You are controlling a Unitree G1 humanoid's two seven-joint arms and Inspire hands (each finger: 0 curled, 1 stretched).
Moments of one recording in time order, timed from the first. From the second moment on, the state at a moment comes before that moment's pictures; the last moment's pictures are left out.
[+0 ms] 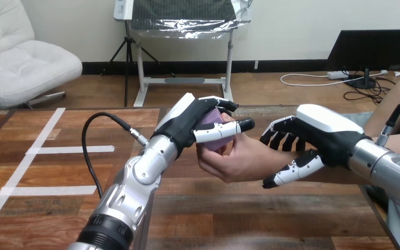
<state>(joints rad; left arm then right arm) -0.60 0.11 -0.23 0.65 0.36 -0.04 -0.15 -0.42 -0.68 0.25 0.39 -0.44 -0.30 0.37</state>
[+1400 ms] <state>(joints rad) -0.51 0.15 -0.23 0.57 0.36 -0.06 -0.12 -0.35 -0.68 0.18 0.33 -0.36 -0.28 0.42</state>
